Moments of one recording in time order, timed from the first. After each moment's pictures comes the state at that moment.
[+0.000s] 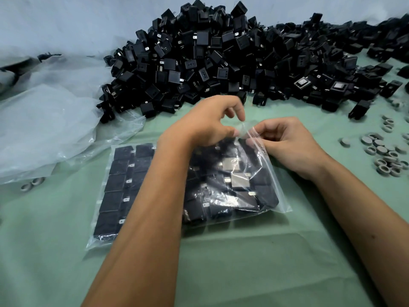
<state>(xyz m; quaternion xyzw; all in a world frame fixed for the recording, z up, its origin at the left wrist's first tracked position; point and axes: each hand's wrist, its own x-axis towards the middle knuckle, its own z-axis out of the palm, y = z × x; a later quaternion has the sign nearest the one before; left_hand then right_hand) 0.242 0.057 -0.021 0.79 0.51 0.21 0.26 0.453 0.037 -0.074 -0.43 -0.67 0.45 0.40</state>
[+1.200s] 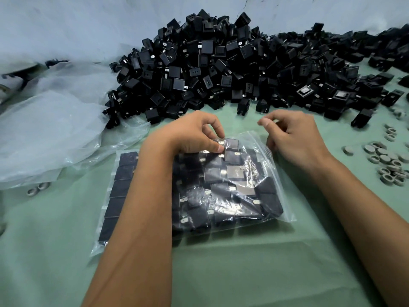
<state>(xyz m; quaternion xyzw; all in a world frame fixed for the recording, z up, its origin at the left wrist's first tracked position) 0.205 0.054 -0.016 0.72 0.58 0.14 0.36 0.450 0.052 -0.059 -0.56 -0.70 0.19 0.40</state>
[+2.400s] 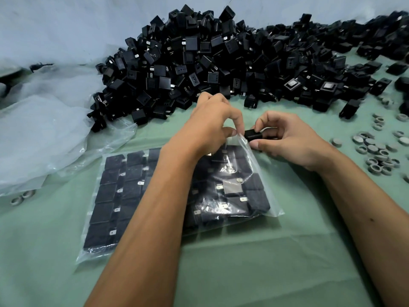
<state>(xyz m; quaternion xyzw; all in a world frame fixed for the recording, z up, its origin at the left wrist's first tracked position) 0.265 0.059 -0.024 0.82 0.51 0.21 0.16 0.478 0.048 -0.064 -0.48 -0.66 0.46 0.36</state>
